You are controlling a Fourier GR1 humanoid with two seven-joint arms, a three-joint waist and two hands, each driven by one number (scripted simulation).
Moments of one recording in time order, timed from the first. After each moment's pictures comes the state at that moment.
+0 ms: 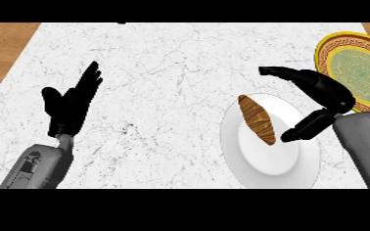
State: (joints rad) left arm -0.24 0.37 -0.19 -1.35 0.26 0.19 0.09; right arm -0.46 -0.51 0.17 -1.18 -0.03 0.59 -0.63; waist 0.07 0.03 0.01
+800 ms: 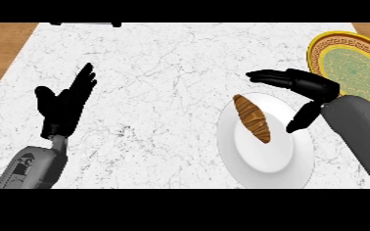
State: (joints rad) left arm -0.23 0.39 -0.16 -1.35 0.26 0.17 0.12; right arm -0.66 -0.59 0.46 -0.87 0.34 0.36 -0.91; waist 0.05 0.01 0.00
